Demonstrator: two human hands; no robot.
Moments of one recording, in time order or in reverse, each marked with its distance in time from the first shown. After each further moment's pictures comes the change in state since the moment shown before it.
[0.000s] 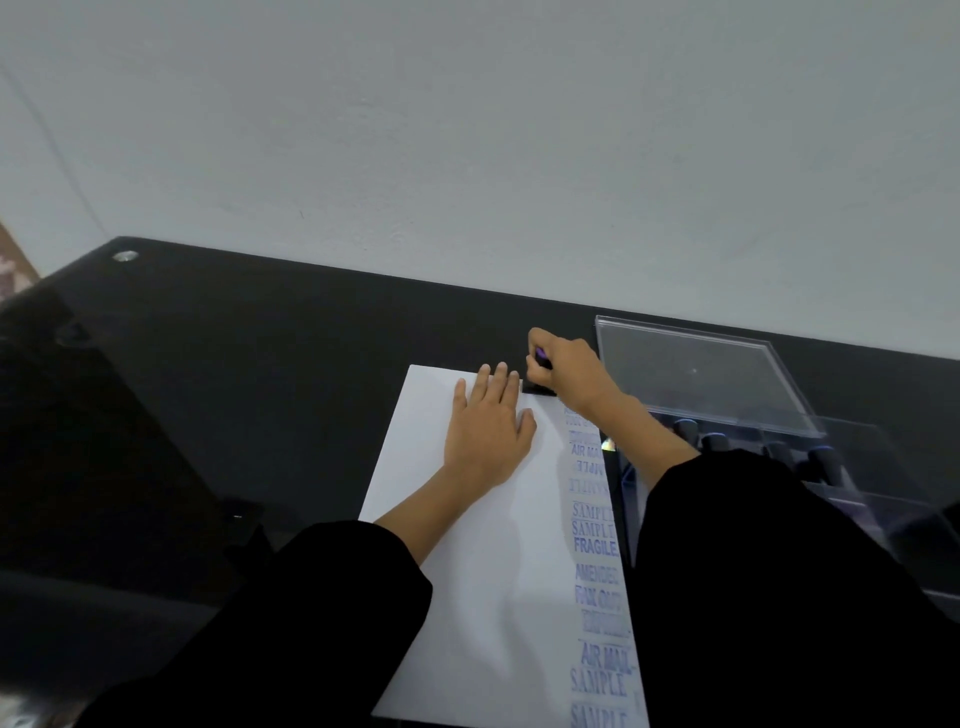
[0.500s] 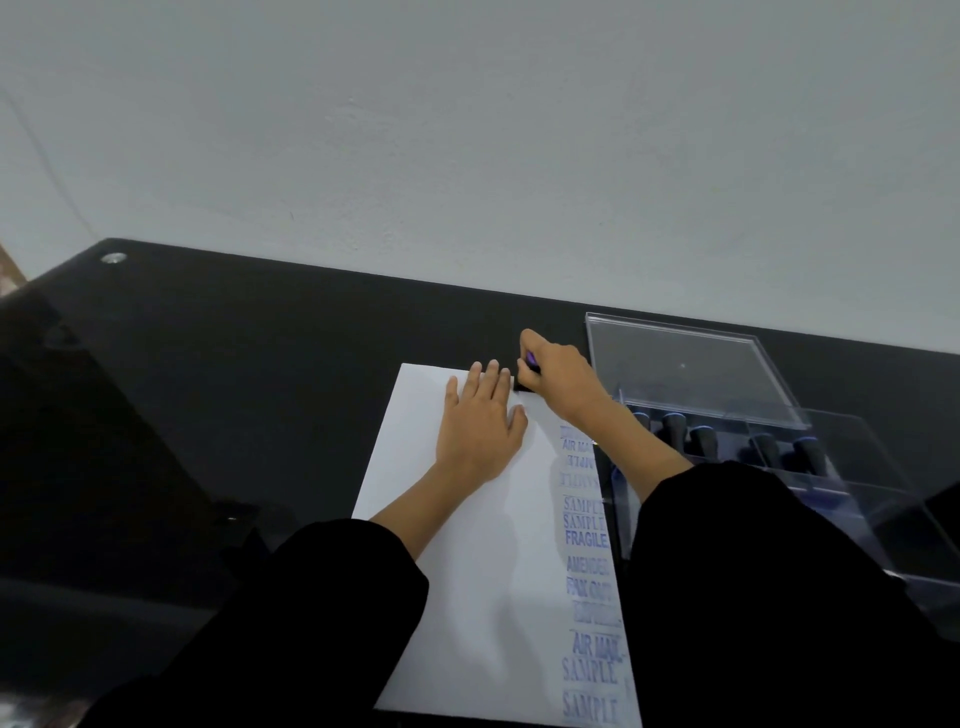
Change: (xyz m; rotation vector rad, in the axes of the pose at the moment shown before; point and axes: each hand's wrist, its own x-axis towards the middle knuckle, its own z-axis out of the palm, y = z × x) left_hand 0.001 0.000 0.001 0.007 -0.002 -0.009; right_hand -0.010 -0.005 0.004 -0.052 0.032 0.015
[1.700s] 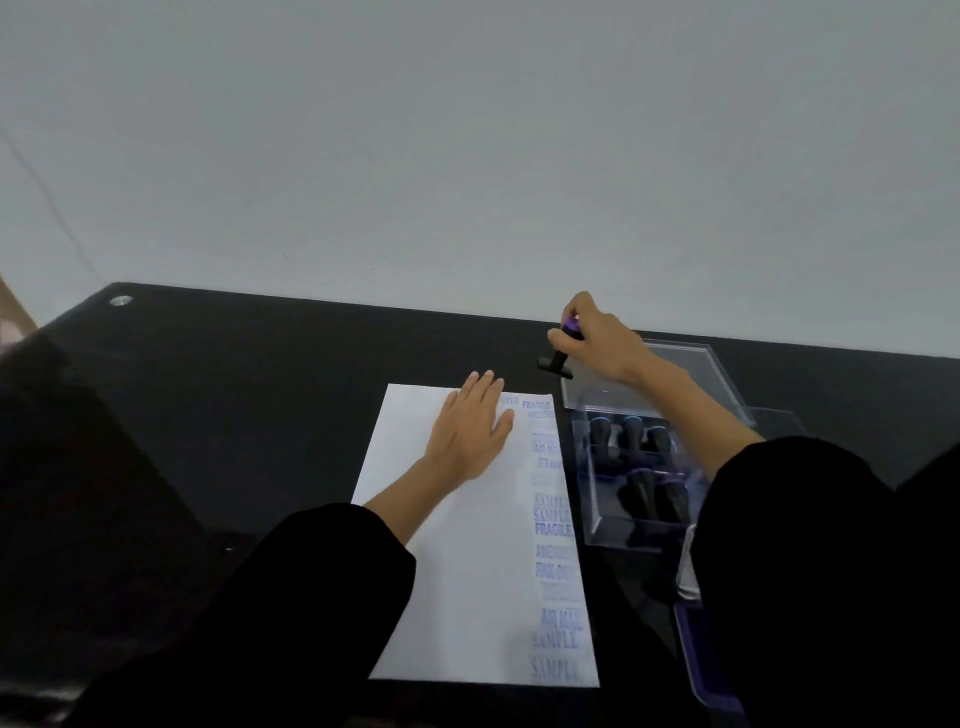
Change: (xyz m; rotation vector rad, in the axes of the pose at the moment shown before) left_hand -0.014 0.016 -0.033 -0.186 -0.035 0.095; right_hand -0.028 0.008 -0.099 0.104 0.020 0.143
